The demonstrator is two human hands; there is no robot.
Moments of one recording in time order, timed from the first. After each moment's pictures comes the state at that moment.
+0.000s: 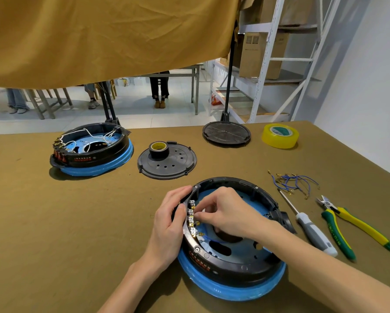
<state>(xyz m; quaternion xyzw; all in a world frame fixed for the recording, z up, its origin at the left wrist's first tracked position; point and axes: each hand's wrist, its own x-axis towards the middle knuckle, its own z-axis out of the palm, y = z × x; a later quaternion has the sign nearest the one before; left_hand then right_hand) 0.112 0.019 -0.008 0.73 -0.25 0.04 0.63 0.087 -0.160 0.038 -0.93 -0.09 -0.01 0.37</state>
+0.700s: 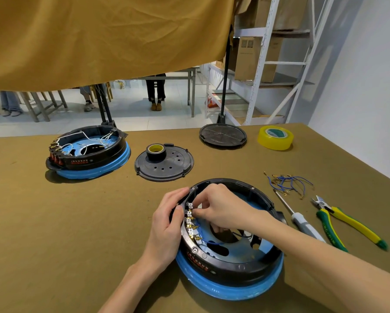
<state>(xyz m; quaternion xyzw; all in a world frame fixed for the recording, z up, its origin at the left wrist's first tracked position) 0.111 0.019 -0.007 0.73 -0.25 0.04 0.64 0.097 -0.154 0.048 -0.94 -0.07 0.04 0.32</state>
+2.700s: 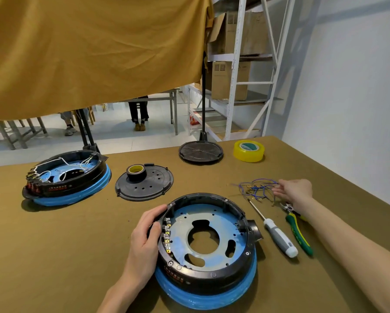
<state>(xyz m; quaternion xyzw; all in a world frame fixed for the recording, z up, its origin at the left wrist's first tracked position) 0.115 0.016 -0.015 0.72 -0.25 0.05 0.65 0.072 -0.383 0.036 -0.61 0.46 -0.25 0.59</state>
